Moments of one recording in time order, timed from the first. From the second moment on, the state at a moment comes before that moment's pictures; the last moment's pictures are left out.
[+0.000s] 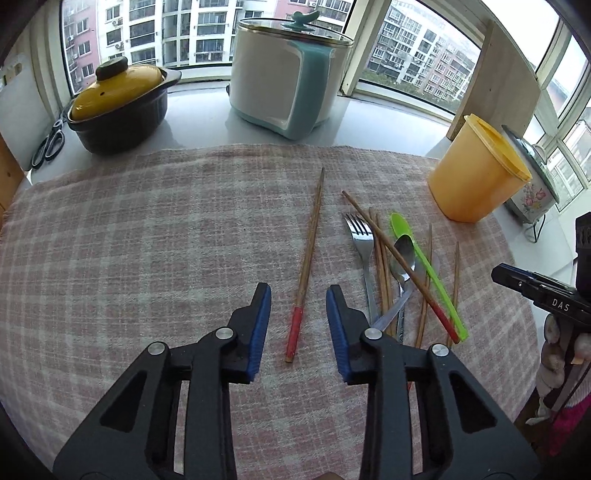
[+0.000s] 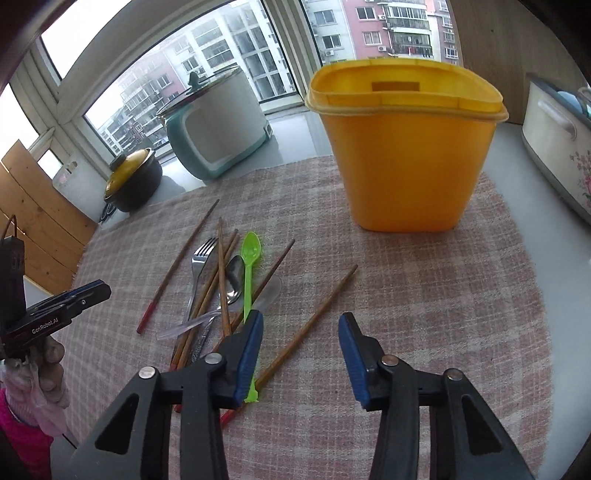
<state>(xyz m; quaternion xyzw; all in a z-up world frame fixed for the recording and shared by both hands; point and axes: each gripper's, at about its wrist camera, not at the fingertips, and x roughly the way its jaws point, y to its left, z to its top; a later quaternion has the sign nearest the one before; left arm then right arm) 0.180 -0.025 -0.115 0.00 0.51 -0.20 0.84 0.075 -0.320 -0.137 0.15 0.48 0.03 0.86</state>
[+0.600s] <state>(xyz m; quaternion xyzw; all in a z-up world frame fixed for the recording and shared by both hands) 0.230 -0.075 -0.156 0.06 0.55 -0.23 0.80 0.114 -0.317 -0.182 0.21 0.54 -0.01 0.81</state>
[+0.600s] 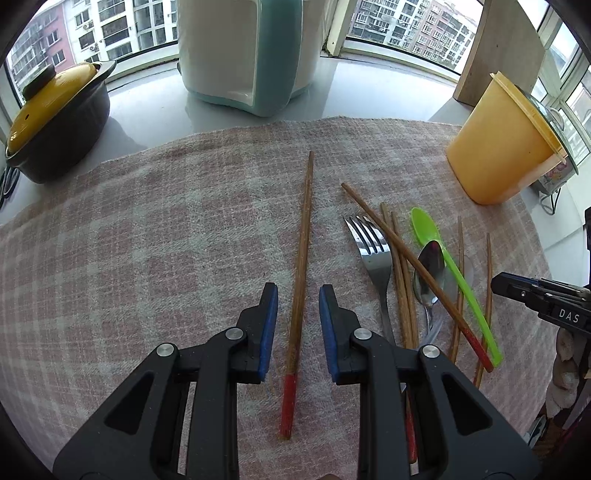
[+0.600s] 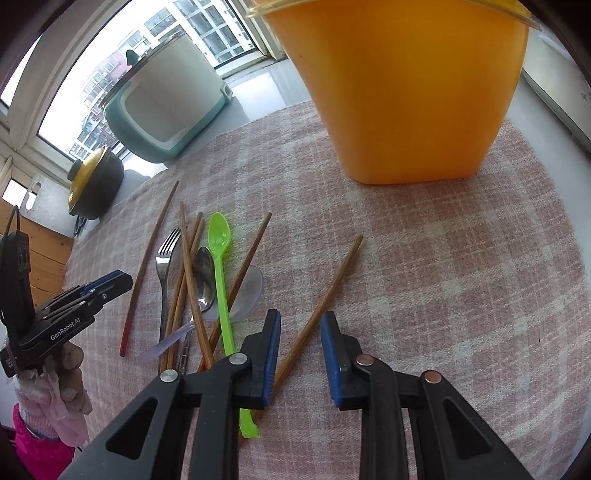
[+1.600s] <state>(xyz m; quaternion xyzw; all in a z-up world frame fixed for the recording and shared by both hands) 0.266 -0.109 -0.173 0.07 0.53 -0.22 0.81 0.126 -0.303 -0.189 0.17 0.56 -0.04 0.81</state>
